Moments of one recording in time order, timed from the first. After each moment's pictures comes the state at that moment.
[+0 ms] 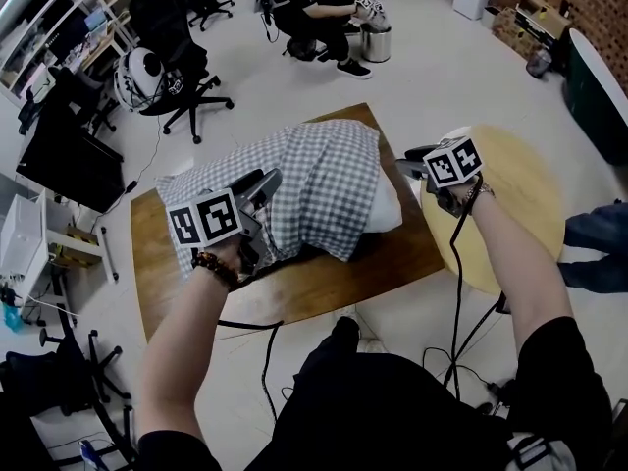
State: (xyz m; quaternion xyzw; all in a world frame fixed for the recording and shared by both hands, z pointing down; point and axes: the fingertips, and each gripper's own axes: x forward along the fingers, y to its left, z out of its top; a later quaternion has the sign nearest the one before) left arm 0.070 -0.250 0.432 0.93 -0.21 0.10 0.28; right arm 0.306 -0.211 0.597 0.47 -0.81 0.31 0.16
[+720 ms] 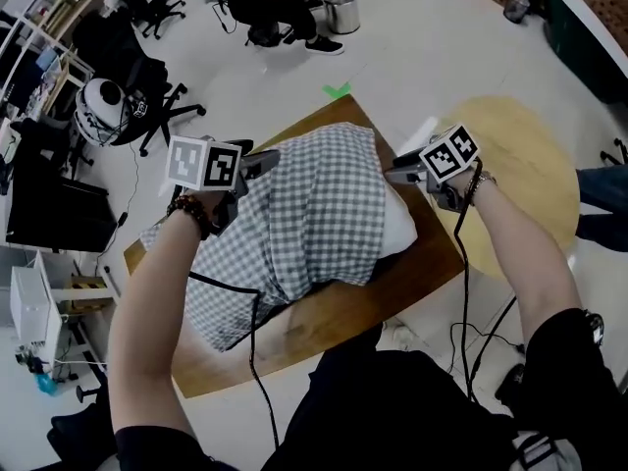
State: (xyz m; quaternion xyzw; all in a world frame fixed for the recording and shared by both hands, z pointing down) left arm 0.200 -0.449 0.451 0.89 -0.08 0.41 0.18; right arm 0.340 -0.318 0.615 0.38 -0.81 0.45 0.09
